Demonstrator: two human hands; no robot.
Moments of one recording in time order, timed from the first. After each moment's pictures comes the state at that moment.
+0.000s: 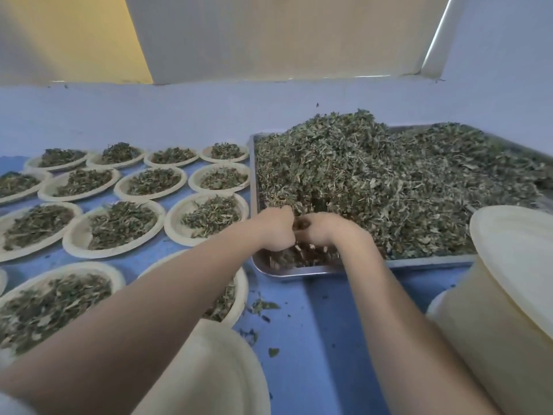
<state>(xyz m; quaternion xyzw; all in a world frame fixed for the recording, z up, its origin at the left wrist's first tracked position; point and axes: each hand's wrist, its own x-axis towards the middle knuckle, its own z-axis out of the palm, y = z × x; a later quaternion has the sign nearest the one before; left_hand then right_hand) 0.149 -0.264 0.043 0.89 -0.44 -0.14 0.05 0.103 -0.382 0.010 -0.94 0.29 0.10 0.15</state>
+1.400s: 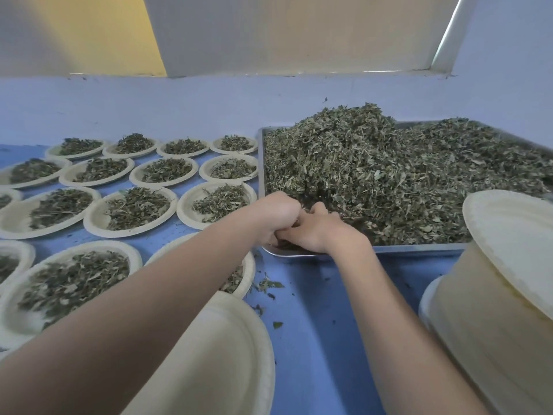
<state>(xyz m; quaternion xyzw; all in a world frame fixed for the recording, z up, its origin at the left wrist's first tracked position) 0.112 -0.236 0.065 0.85 -0.21 -0.28 0.39 0.066 -0.323 0.026 -0.94 0.25 0.08 0.20</state>
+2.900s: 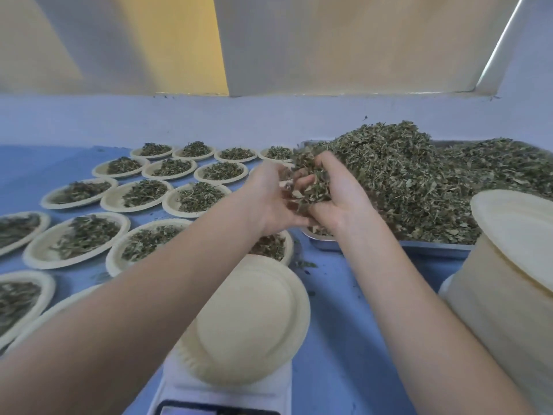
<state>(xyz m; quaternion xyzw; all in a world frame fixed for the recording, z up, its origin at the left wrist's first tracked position) 0.065 -0.144 0.117 0.49 -0.03 -0.39 0.78 0.038 -0.236 0.099 -0.29 0.12 -0.13 0.94</state>
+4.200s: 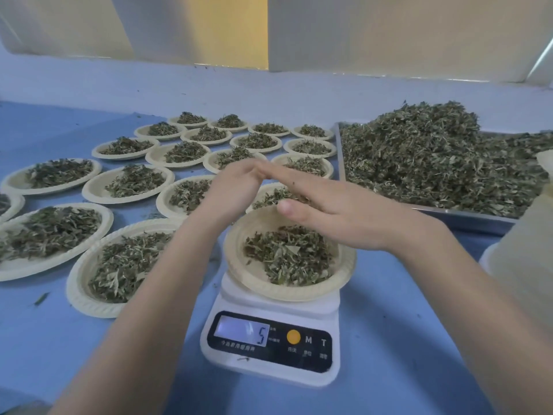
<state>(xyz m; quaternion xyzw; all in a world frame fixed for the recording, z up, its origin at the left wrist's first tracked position) 0.071 -0.026 0.047 0.82 -0.24 -0.02 0.52 -0.031 -0.175 0.070 -0.95 -0.22 -0.04 0.21</state>
